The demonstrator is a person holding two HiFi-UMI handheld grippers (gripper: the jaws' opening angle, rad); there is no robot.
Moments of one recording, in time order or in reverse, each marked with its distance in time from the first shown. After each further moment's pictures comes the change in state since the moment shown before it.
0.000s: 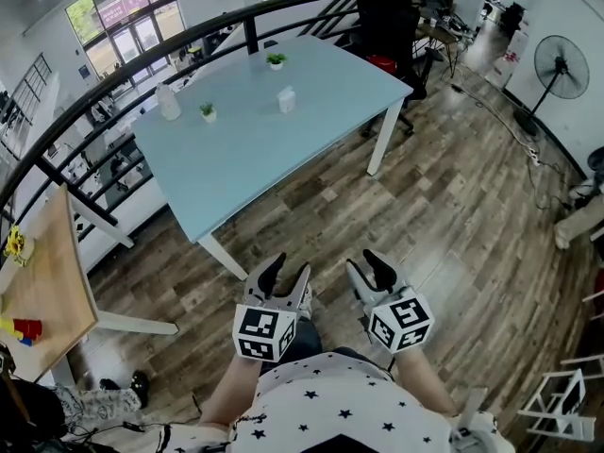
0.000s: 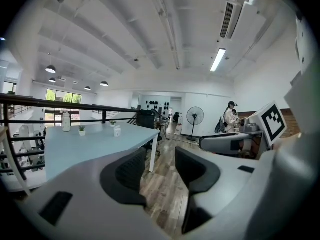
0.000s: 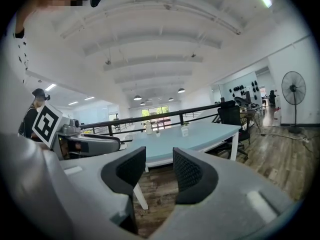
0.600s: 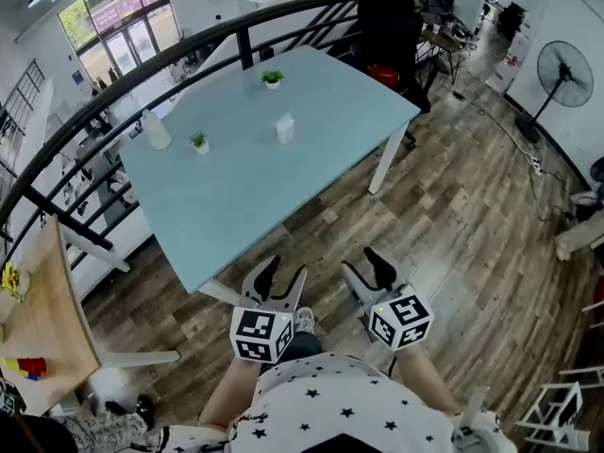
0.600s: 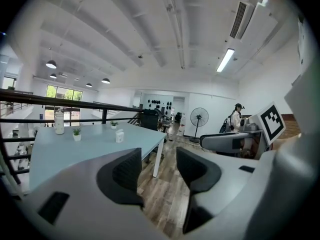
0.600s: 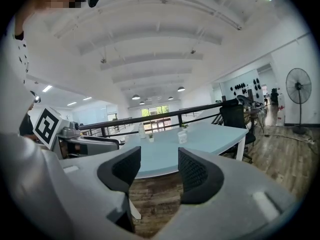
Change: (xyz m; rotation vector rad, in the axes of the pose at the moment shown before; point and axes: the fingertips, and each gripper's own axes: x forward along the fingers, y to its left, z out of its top) left arm 0.118 0.091 0.052 -0.034 0.011 0.001; right arm 0.132 -0.074 0.056 0.009 0.012 0.008
